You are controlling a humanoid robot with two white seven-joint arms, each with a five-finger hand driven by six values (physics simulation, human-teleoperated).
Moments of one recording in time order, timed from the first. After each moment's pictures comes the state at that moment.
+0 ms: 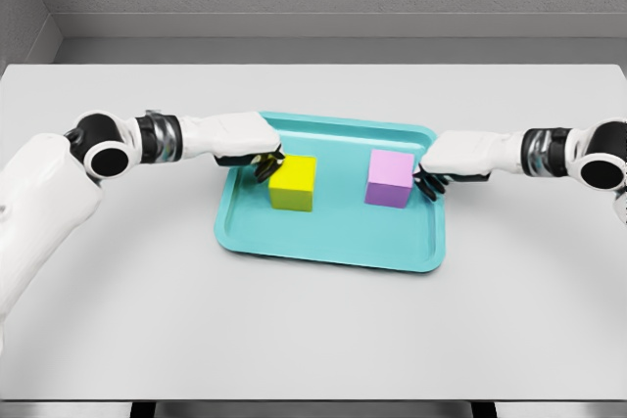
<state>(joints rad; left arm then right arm) -0.76 0.42 -0.67 -1.19 -0.51 -0.61 -0.61 -0.76 -0.70 0.81 -1.28 0.43 -0.60 0.61</state>
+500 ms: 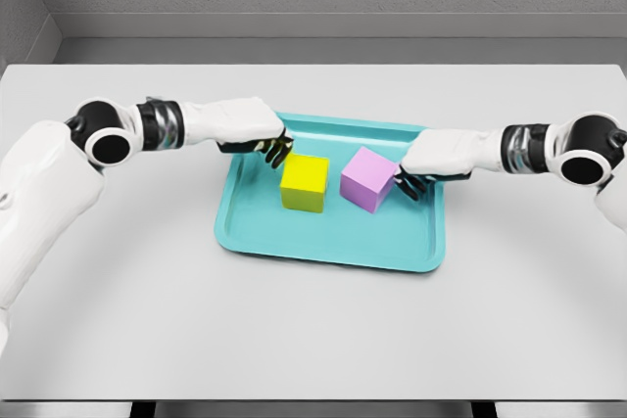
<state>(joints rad) -0.79 0.41 -0.66 -1.16 -0.48 -0.61 -0.61 -0.80 -0.67 0.85 -1.30 0.46 -0.61 0.61</state>
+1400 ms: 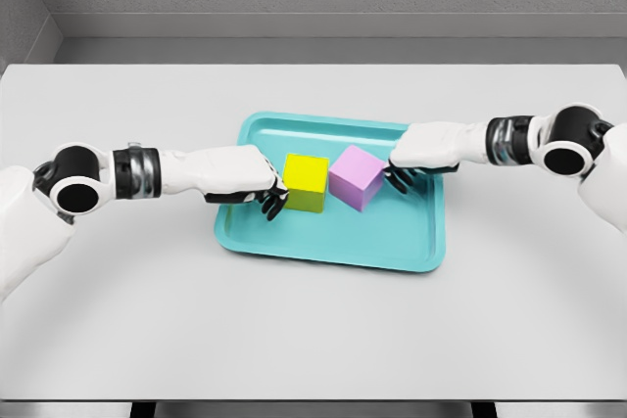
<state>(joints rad) -0.64 0.57 -0.71 -1.43 -0.32 -0.61 -0.61 -0.84 -0.61 0.87 -1.25 0.49 -0.61 0.61</state>
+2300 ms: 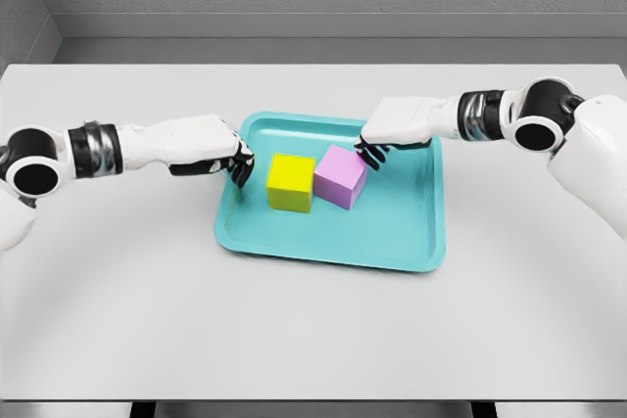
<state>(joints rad) -0.65 0.62 -0.61 -1.39 -0.30 -0.61 -0.61 -0.91 -0.52 0.86 -1.21 0.51 -0.61 0.61</state>
